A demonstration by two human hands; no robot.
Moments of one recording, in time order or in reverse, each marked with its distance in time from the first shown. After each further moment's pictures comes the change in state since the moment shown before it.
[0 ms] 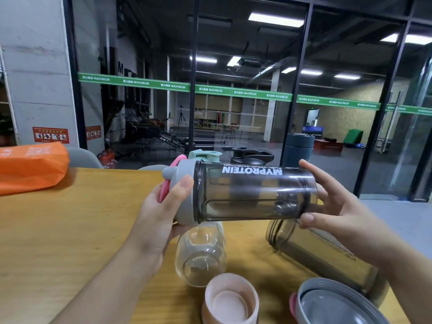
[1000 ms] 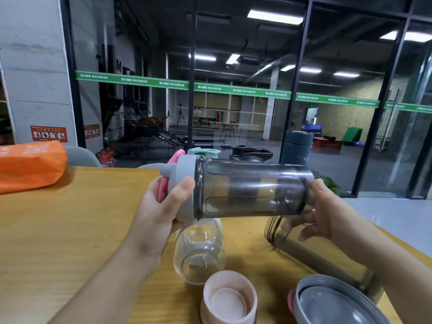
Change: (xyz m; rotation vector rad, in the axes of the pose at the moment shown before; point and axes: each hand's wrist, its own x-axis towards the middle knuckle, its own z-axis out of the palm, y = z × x) left_hand 0.000 -0.002 0.000 -0.036 -0.030 0.068; right_hand 0.012 0.015 0.009 0.034 0.065 0.266
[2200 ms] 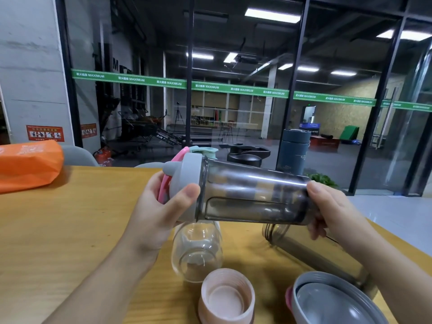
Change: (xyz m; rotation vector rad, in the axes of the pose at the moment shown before) left_hand -0.001 0.003 0.001 0.047 -0.089 0.075; right_hand -0.009 0.003 -0.005 -0.278 0.169 -0.200
